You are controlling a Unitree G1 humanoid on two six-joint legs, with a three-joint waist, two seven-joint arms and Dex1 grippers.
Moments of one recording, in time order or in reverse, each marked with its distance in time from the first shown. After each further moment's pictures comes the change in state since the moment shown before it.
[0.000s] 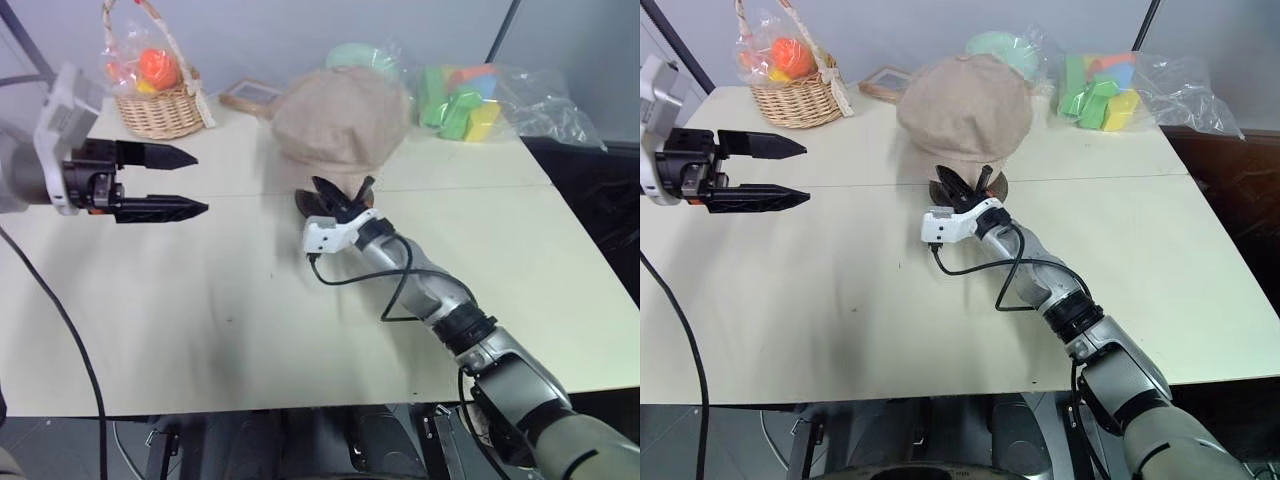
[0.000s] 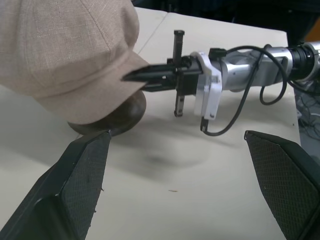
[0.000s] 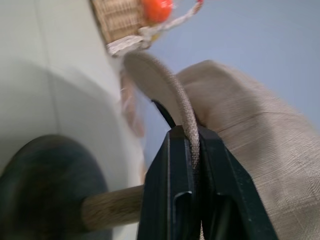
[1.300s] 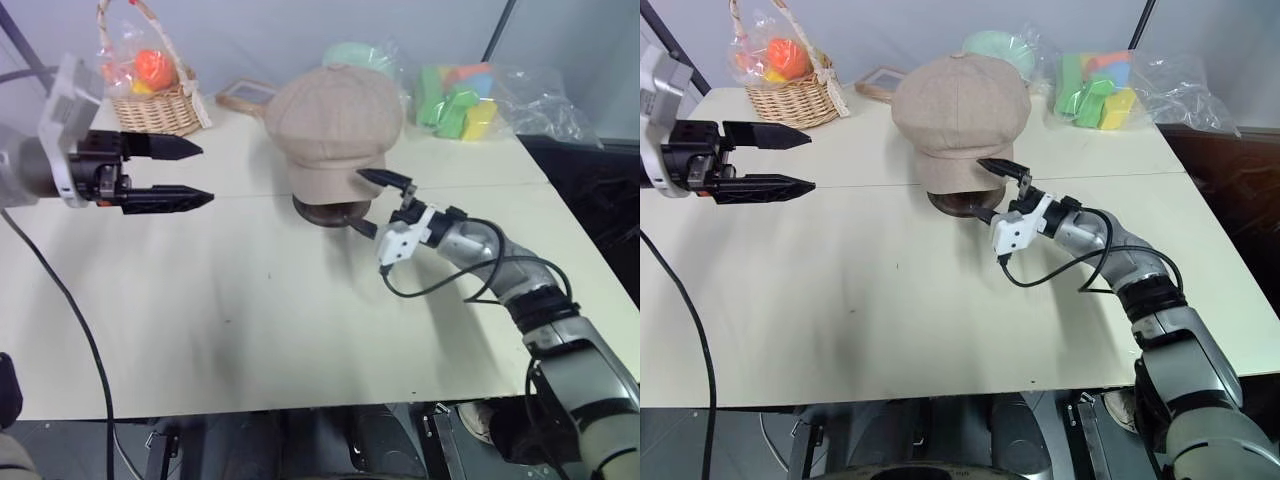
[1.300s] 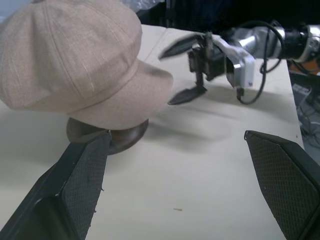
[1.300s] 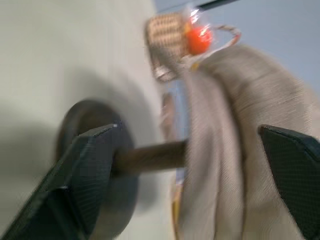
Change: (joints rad) left arm -0.054 -0.073 -0.002 0.051 0.021 -0.016 0.006; right arm 0.088 -0.352 -0.205 0.094 0.264 -0.625 0.337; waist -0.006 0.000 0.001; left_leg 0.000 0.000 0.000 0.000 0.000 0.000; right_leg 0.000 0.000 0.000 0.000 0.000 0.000
